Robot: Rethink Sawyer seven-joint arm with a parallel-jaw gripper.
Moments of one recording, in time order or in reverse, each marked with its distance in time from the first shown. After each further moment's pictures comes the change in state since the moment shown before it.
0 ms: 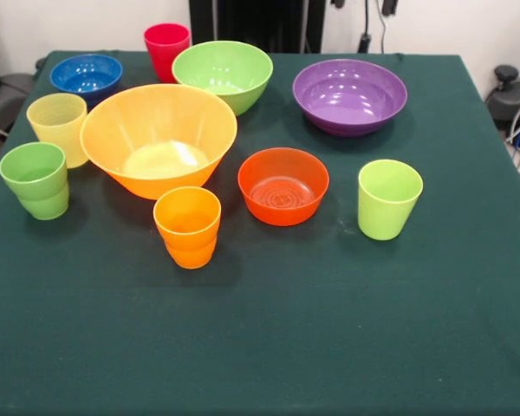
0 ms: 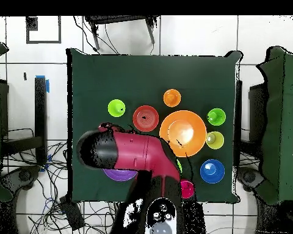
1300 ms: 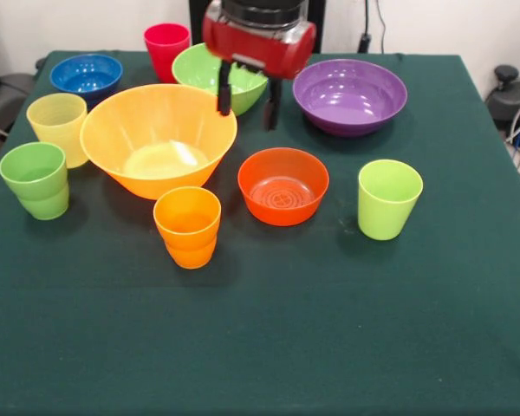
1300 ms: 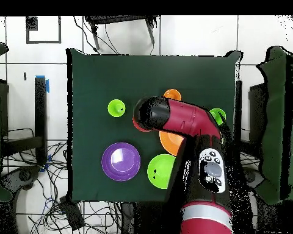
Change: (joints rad) arm -0.203 0.288 0.023 -0.269 -0.012 0.000 0.000
